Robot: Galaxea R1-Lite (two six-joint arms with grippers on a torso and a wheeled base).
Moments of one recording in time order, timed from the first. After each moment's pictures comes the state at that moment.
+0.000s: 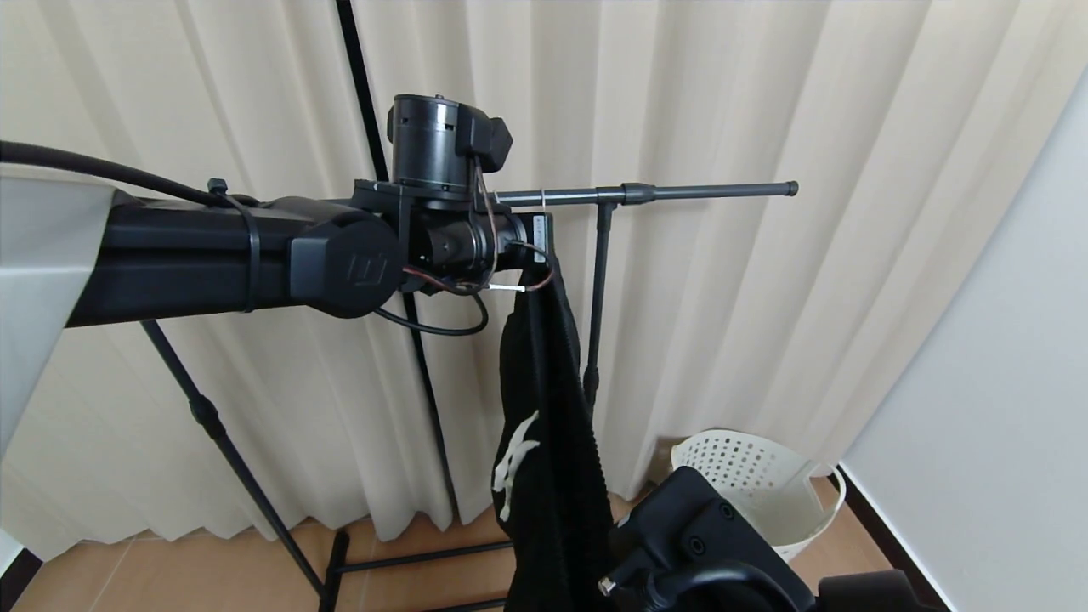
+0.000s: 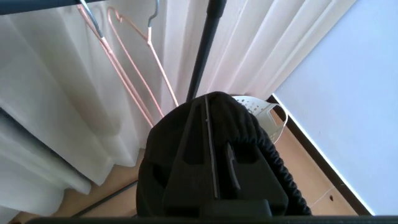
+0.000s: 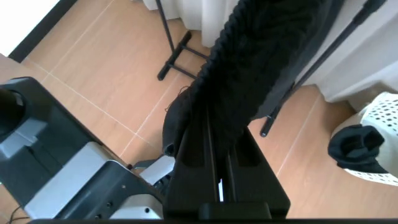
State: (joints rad) left arm -0.56 2.06 -1.71 -0.08 0.08 -0.16; right arm 1.33 1.62 -0.82 -0.17 -0.51 0.46
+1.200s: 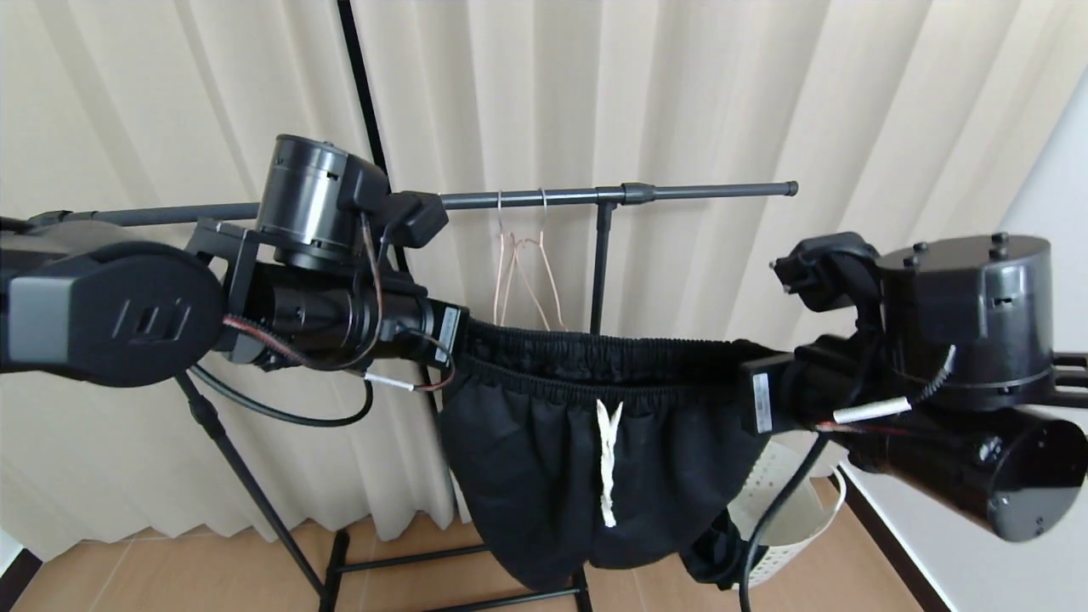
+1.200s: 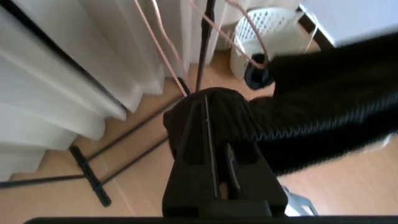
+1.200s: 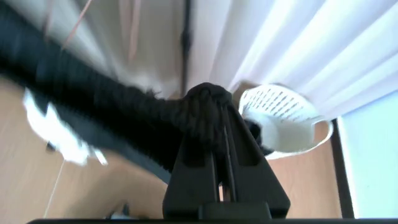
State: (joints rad) left arm -0.51 1.73 -1.26 0.10 0.01 -0.01; right arm 0.73 1.56 -0.88 -0.22 -0.58 0.19
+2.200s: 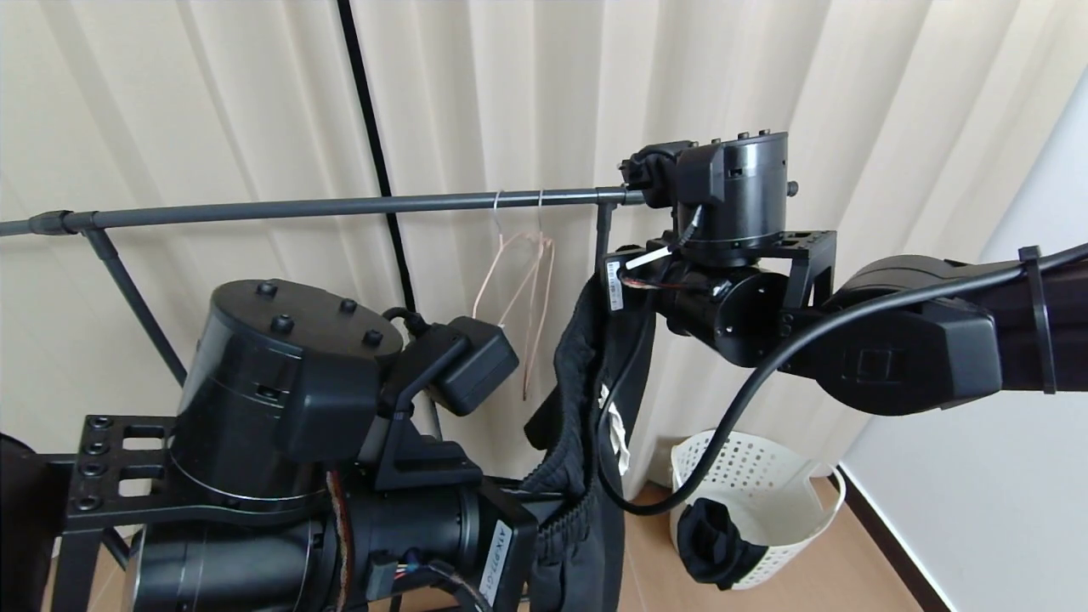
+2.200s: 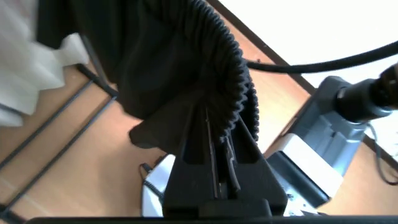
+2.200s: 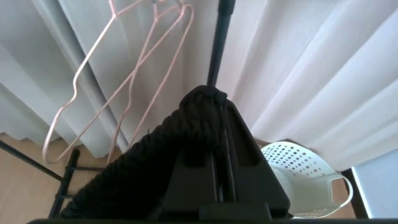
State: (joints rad) left arm -0.91 1.51 -0.88 -0.06 -0.06 -0.23; right arm 0.73 1.94 -1.44 -0.22 -0.58 0.11
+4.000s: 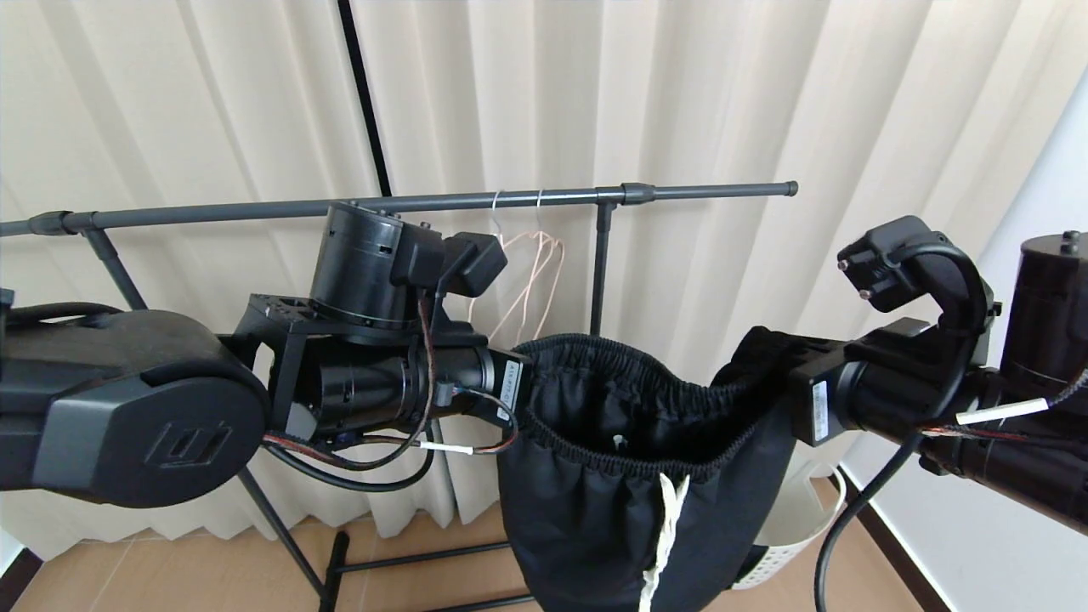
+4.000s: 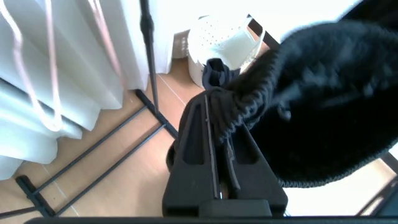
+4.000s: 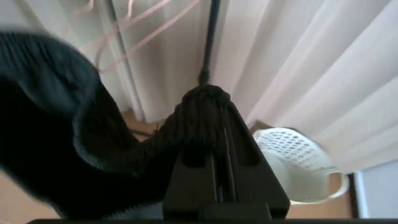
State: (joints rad) left arm -0.67 1.73 -1.10 -0.14 -0.01 -0.11; right arm 0.63 1.43 -0.73 -0.39 -0.32 -0.03
